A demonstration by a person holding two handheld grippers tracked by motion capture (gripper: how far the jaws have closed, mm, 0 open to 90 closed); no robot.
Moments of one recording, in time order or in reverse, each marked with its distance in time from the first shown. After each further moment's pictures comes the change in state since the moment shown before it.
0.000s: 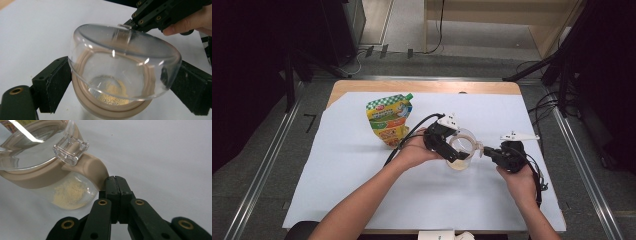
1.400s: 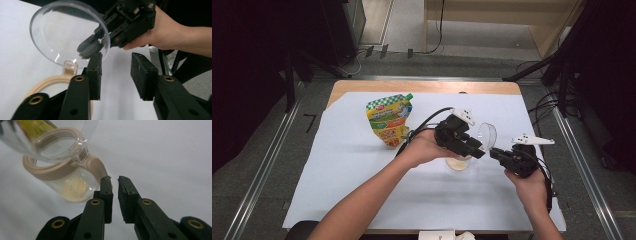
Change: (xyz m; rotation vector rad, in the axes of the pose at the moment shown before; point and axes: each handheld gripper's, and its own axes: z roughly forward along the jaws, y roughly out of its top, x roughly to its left) left arm -0.028 0.047 -0.019 0.027 -0.224 -0.034; right arm -0.002 -0.005 -0.033 -0.041 0.009 0.021
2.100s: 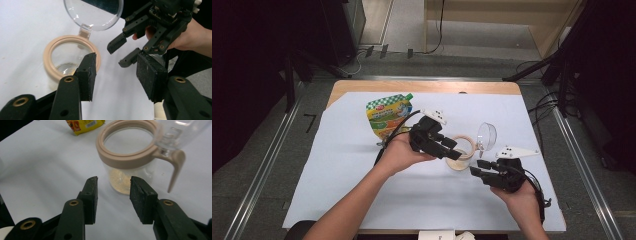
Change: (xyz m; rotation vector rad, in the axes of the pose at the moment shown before) left arm 0.001 -0.041 -0.046 -0.019 0.059 -0.126; right arm 0.057 -0.009 -0.002 0.037 0.175 -0.086
